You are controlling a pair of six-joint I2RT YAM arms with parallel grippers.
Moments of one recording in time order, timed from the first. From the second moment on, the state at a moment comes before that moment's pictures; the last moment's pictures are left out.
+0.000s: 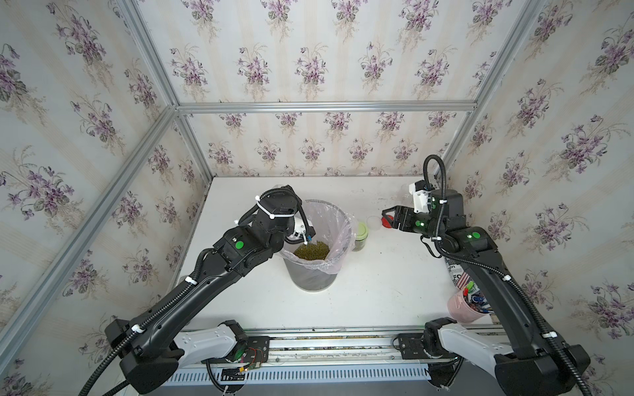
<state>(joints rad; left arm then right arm) -0.75 1.18 1.35 -0.62 -0.72 1.94 0.25 1.08 1.13 -0.65 -0.27 0.38</state>
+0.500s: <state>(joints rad) -0.75 1.18 1.44 -0.73 -0.51 1.41 0.25 1.09 1.13 -0.65 -0.27 0.38</state>
